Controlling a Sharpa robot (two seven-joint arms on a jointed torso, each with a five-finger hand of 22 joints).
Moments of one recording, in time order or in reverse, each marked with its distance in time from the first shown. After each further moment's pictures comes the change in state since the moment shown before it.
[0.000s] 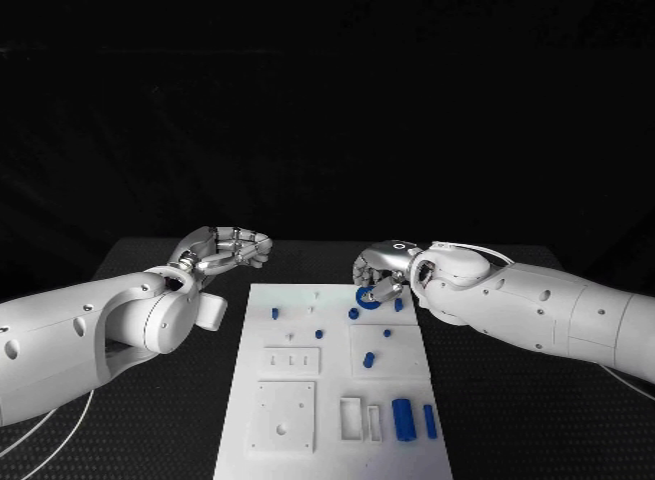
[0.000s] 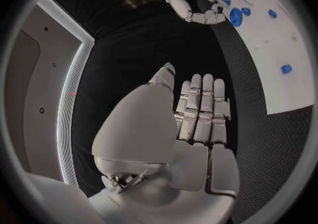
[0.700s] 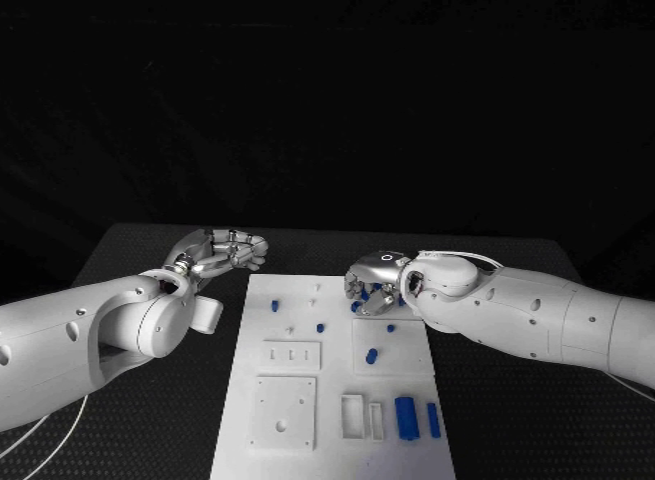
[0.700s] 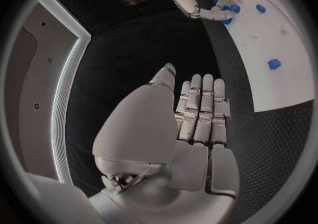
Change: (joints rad) left arm 0.000 0.000 0.000 0.000 0.001 0.010 0.000; left_hand 0.000 0.000 -0.005 0.000 0.000 0.000 0.000 -0.004 -0.001 0.000 0.000 -0.007 -0.001 0.000 0.000 0.000 0.000 -0.001 0.000 0.000 -0.004 0.000; right arm -0.004 -0.002 -0.015 0.042 -0.071 0.037 -0.007; right_hand 0.001 0.001 -0.012 -0.001 -0.009 0.001 -0.003 -0.006 -0.001 -0.004 -0.007 0.000 0.003 0.020 -0.006 0.000 0.059 0.014 0.022 -0.008 0.013 0.019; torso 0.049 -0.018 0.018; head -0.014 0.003
